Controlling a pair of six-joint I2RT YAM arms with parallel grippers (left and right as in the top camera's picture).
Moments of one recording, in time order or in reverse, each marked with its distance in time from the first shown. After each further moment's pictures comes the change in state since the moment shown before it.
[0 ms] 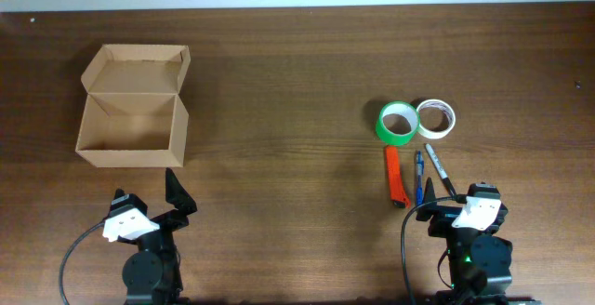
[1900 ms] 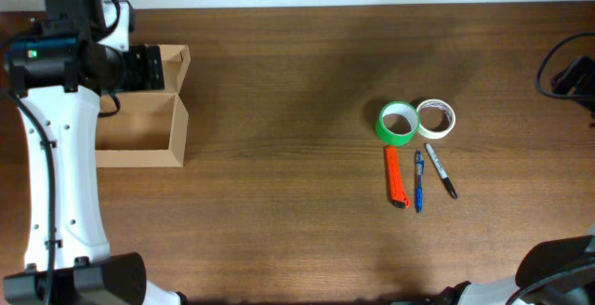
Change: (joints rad) left arm 0.119 1.686 1.950 -1.279 0.338 0.308; right arm -0.680 1.672 1.674 -0.781 -0.429 -0.011
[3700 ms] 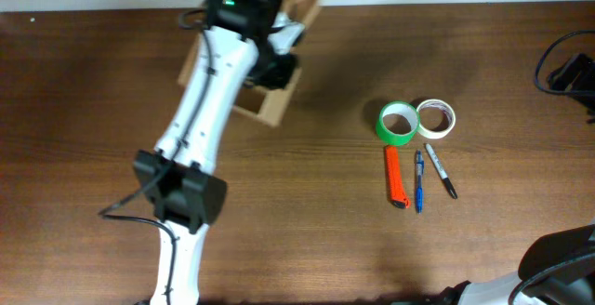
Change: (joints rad) left arm -0.512 0.571 0.549 -0.228 0.109 0.015; right arm 0.000 0.037 0.000 0.026 -0.028 0.004
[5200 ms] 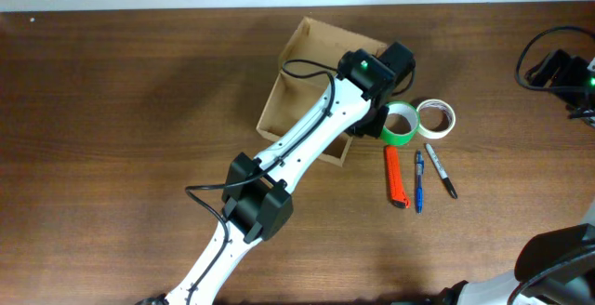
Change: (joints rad) left arm -0.367 0.242 0.062 0.074 -0.178 -0.409; right arm 0.079 0.000 0.000 -0.039 -0.015 0.051
